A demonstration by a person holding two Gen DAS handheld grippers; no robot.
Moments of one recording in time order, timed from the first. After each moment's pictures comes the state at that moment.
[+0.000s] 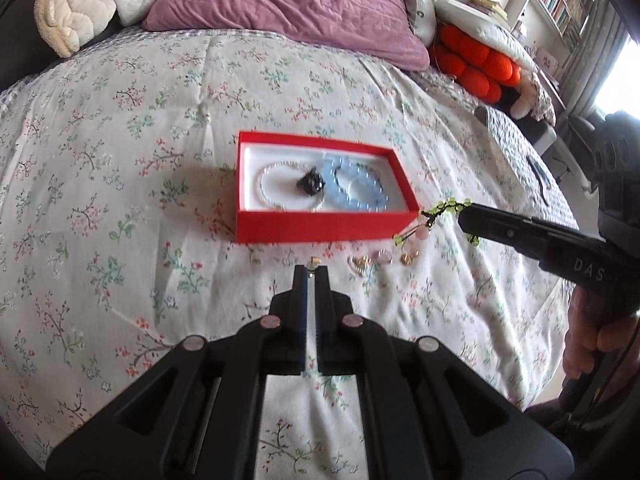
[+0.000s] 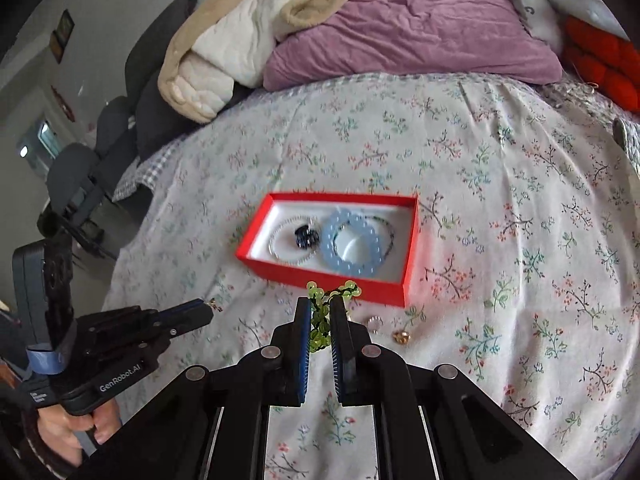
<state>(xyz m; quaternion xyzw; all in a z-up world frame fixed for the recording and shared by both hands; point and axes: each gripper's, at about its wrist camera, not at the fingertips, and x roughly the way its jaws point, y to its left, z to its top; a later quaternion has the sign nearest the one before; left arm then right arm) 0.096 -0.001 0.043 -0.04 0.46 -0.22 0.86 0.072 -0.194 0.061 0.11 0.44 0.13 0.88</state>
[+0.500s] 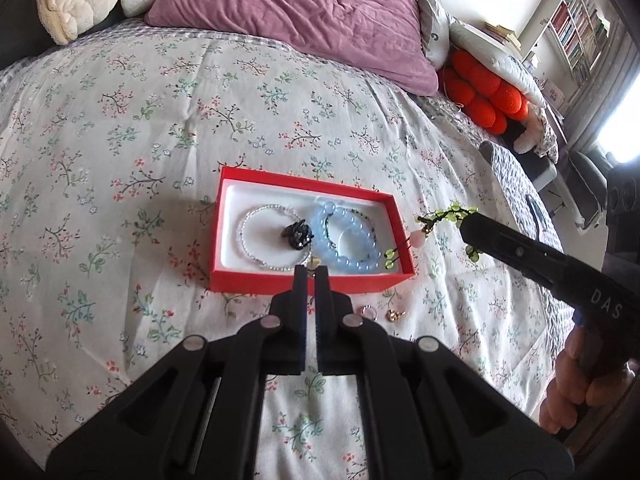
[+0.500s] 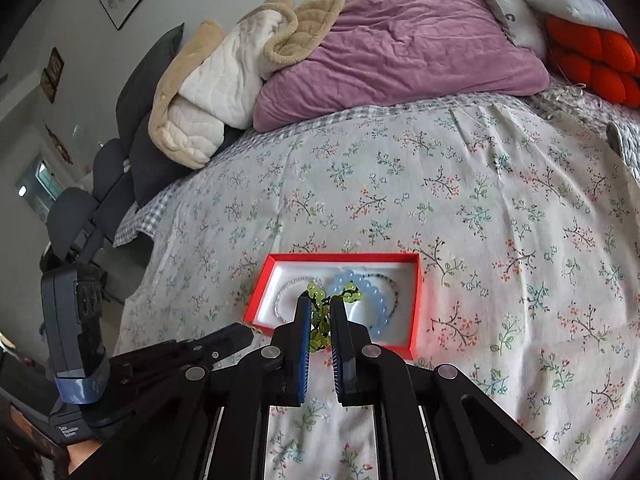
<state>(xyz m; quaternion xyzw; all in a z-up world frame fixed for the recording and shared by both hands) 0.137 -0.017 0.045 -0.09 0.46 -0.22 0.85 0.102 -0.199 0.080 0.15 0.39 0.11 0.90</state>
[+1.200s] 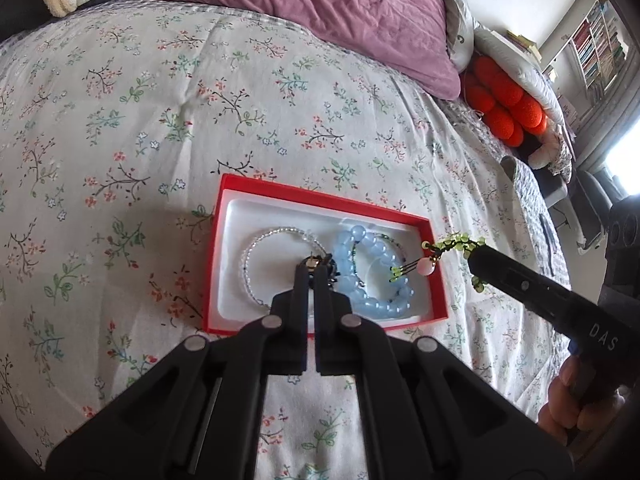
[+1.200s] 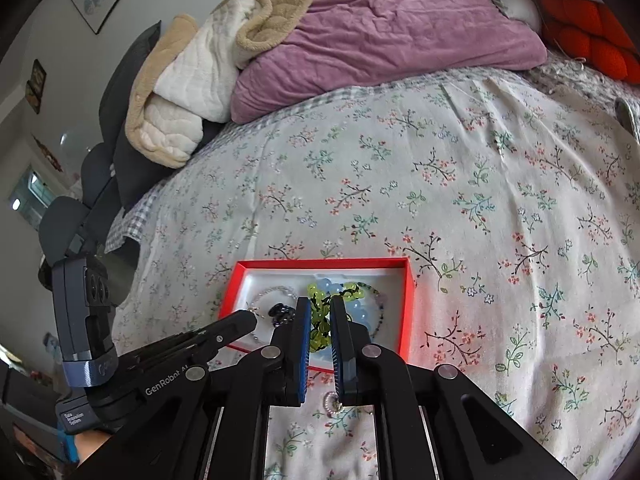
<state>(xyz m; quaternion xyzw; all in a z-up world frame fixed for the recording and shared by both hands) 0.186 -0.025 0.011 -0.11 0.48 -0.20 0.84 0.144 -0.215 0.046 0.17 0.42 0.10 0.88</state>
